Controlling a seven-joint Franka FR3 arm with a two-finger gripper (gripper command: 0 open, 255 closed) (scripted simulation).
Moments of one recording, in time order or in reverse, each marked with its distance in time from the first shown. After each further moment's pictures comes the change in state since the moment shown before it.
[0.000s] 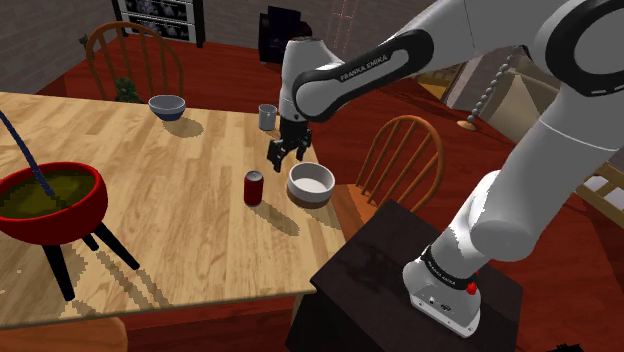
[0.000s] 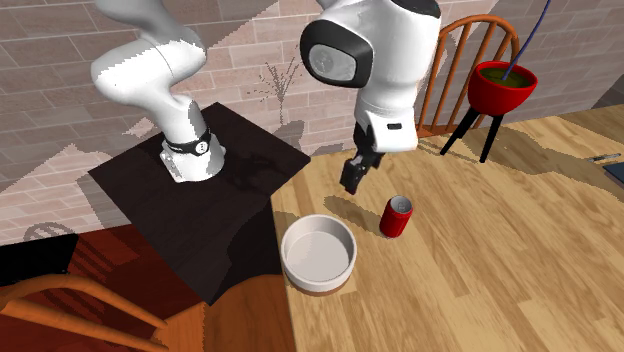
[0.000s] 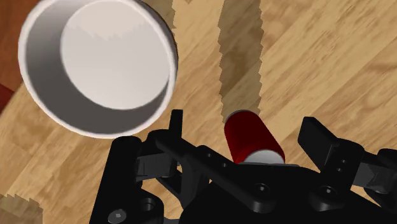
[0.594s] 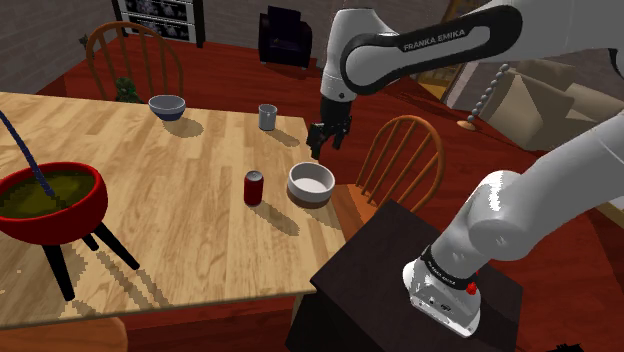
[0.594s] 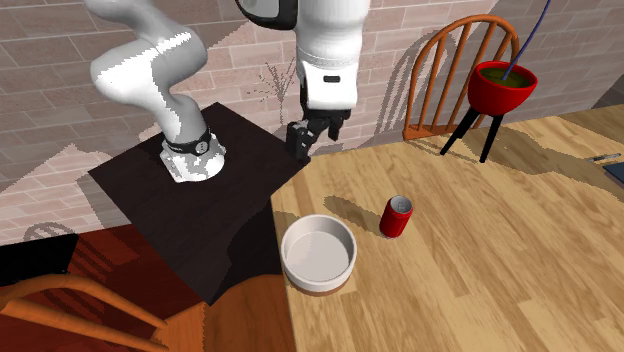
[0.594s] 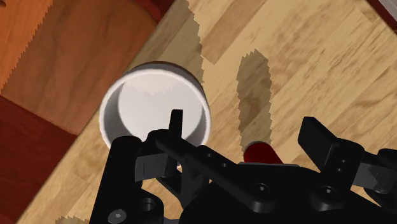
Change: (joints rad) arm -0.032 -0.344 -0.056 -0.165 0.048 -0.217 -0.075
